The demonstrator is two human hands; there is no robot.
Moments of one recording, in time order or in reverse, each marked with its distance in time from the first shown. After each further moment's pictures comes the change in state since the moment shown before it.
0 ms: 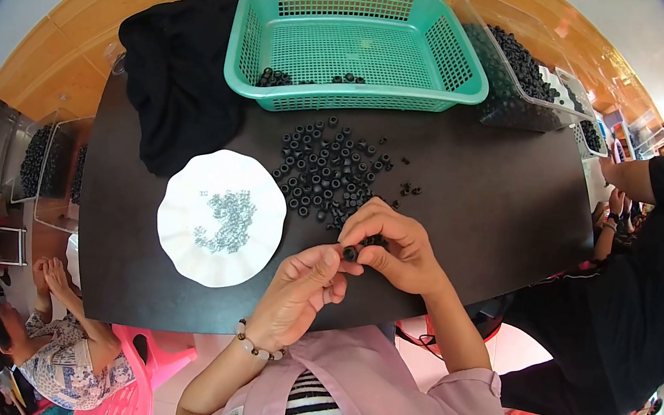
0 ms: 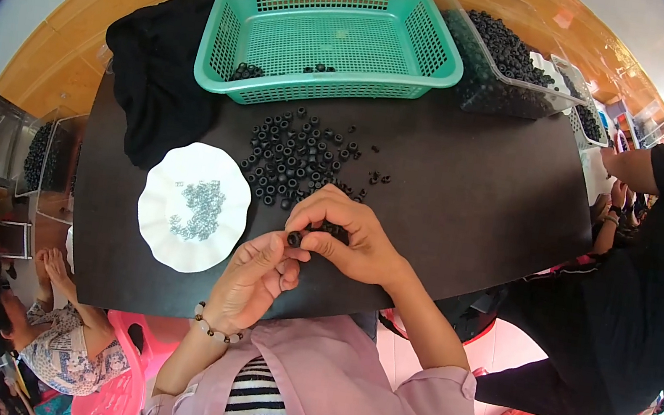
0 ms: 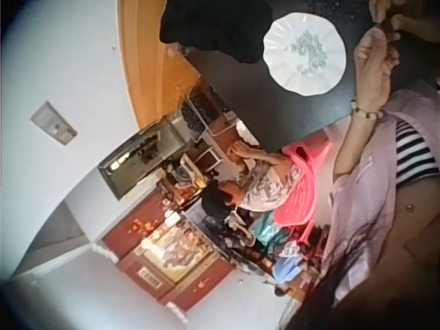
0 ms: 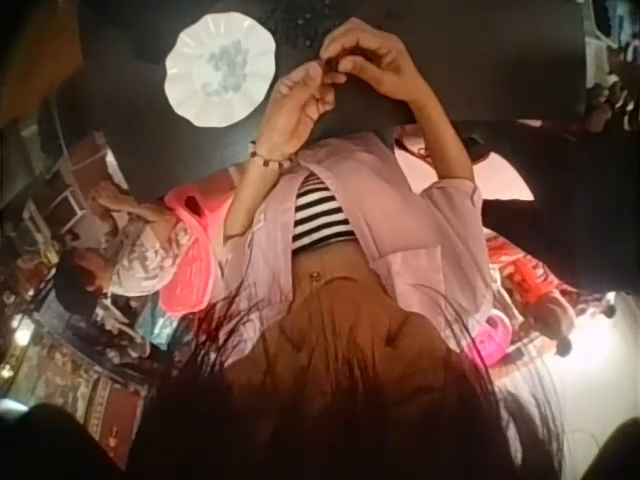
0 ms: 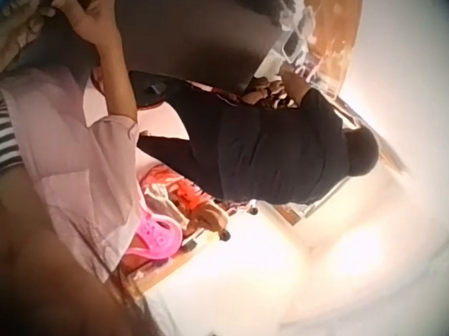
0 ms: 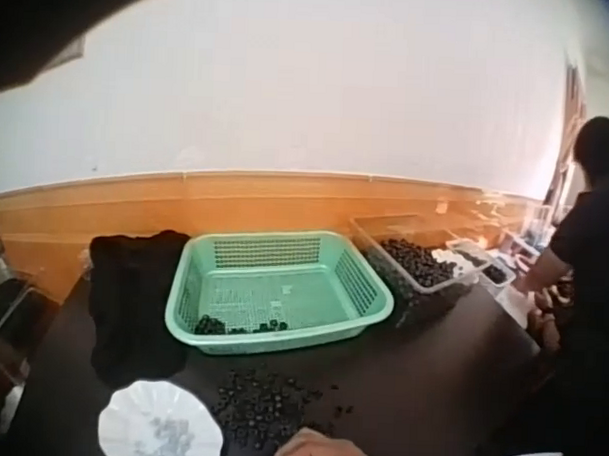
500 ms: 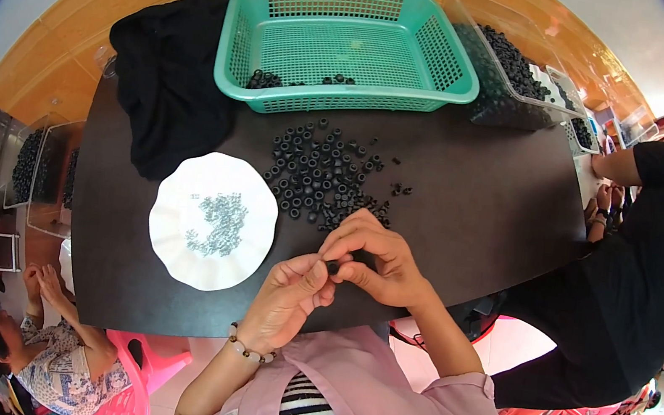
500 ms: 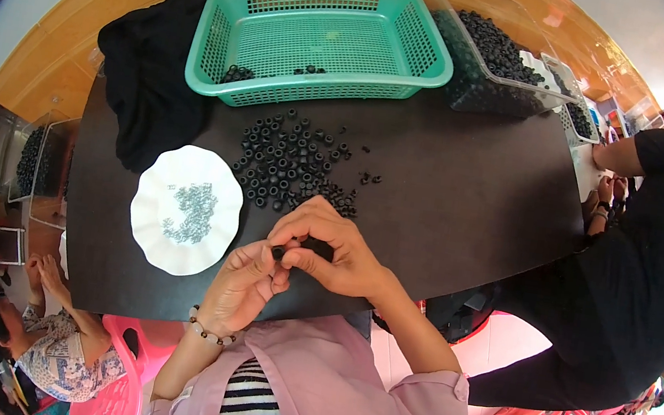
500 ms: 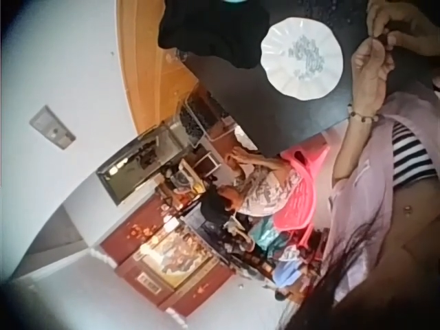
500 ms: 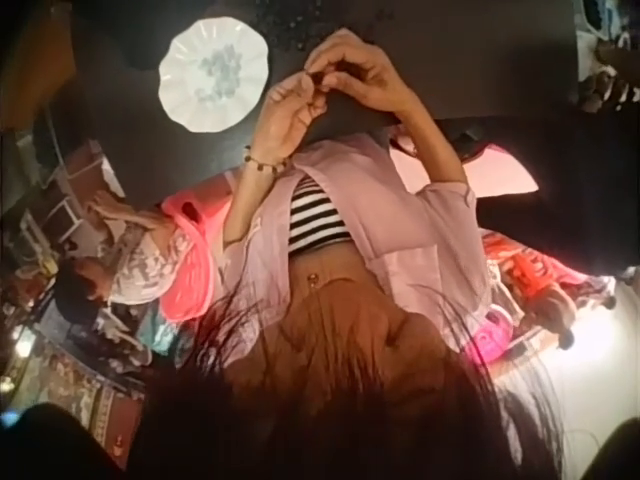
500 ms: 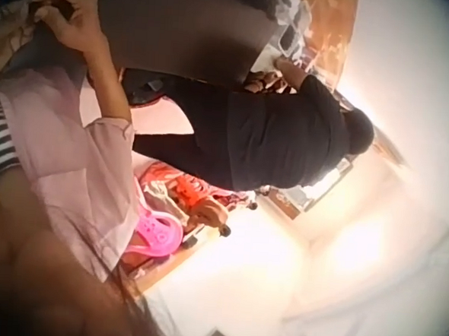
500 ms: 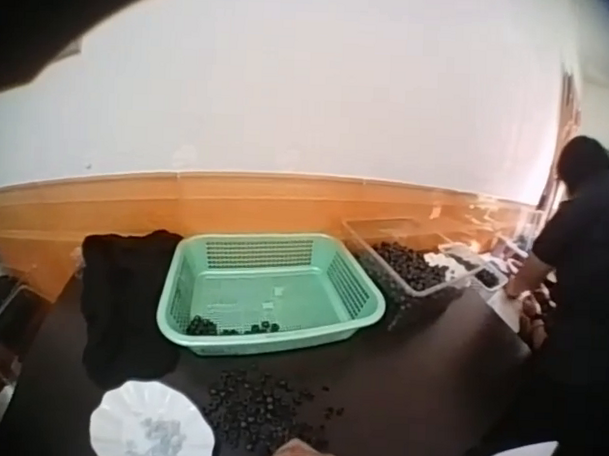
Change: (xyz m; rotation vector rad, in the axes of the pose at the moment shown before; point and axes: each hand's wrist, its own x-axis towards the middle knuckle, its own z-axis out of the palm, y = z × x) left_hand -0.004 -0.005 -0.010 -0.072 -0.063 -0.019; right_hand -0.007 0.001 0.015 -0.088 0.017 -0.064
